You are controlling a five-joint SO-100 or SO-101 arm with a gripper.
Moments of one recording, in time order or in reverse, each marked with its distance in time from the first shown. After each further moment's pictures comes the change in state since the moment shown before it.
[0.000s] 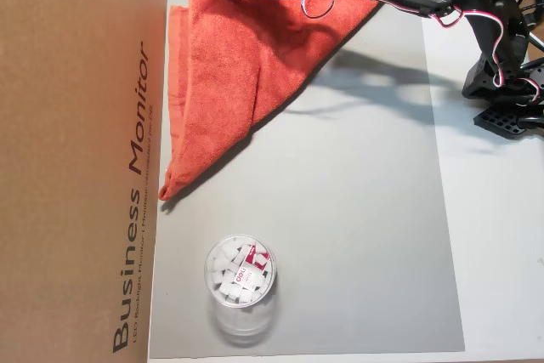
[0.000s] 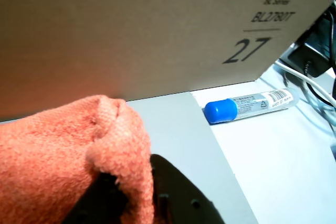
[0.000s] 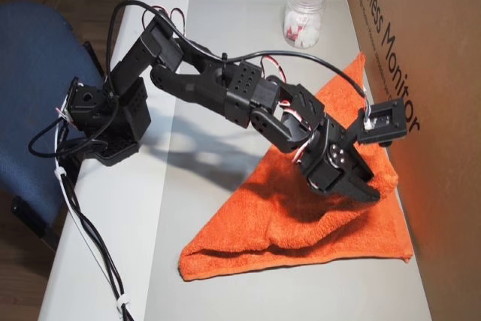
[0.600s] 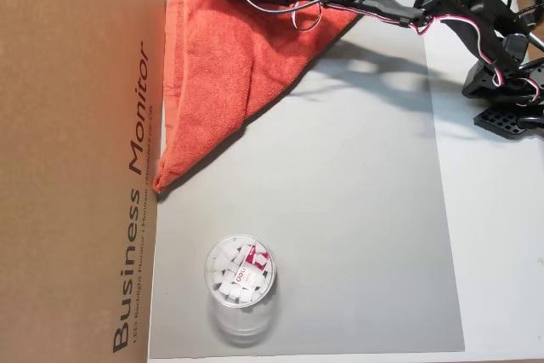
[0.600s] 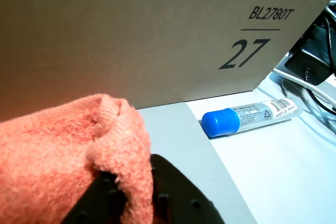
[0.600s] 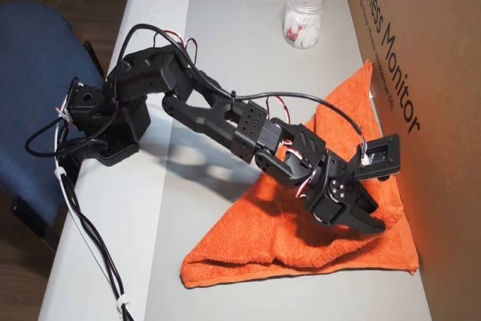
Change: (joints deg) arm 0.9 -15.5 -7.8 -14.3 -2.5
